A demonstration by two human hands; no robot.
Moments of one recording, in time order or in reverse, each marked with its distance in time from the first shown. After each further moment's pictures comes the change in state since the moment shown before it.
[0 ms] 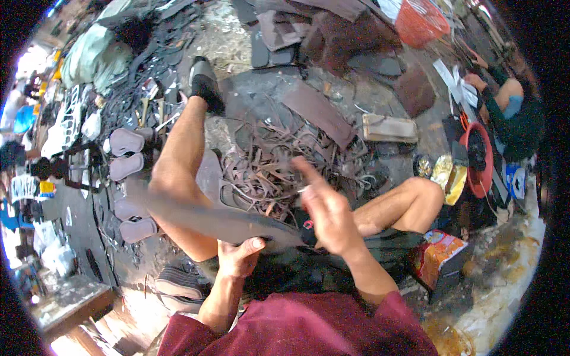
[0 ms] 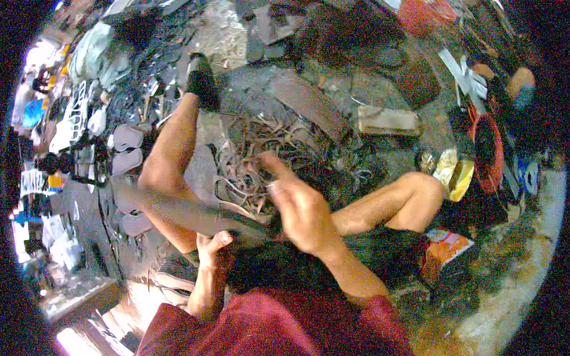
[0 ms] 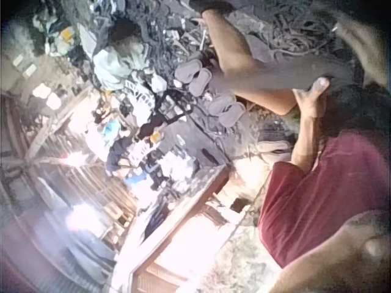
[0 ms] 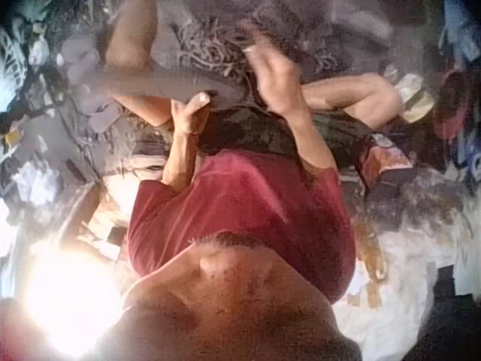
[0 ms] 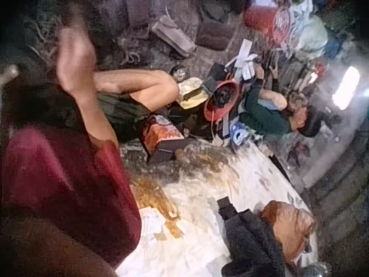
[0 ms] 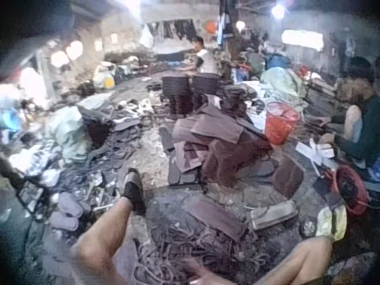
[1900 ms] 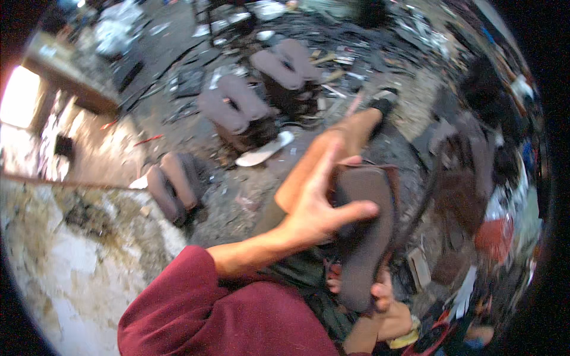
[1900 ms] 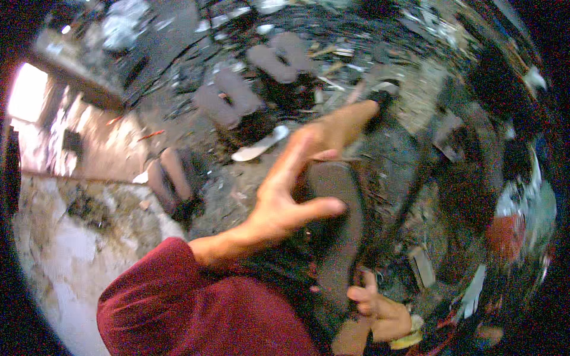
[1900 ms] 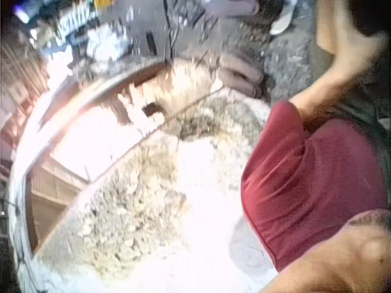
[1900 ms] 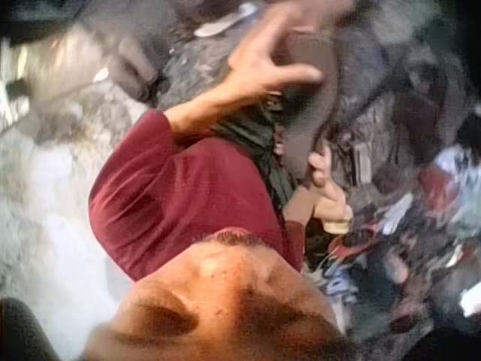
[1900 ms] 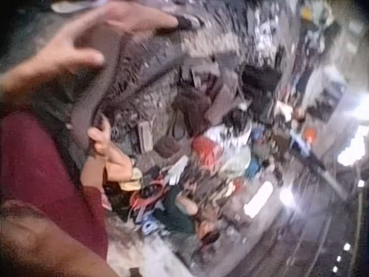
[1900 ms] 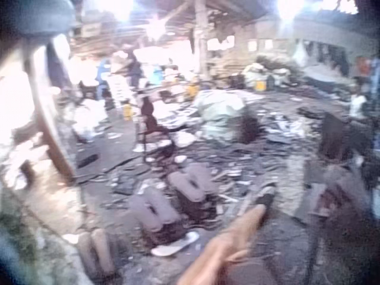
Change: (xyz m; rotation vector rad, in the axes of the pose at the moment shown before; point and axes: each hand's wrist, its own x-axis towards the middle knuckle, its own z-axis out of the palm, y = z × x) left_hand -0.009 0.085 -0.018 0.279 0.456 0.543; right_hand 0.000 -0.022 0.002 0.834 -0.846 0.774
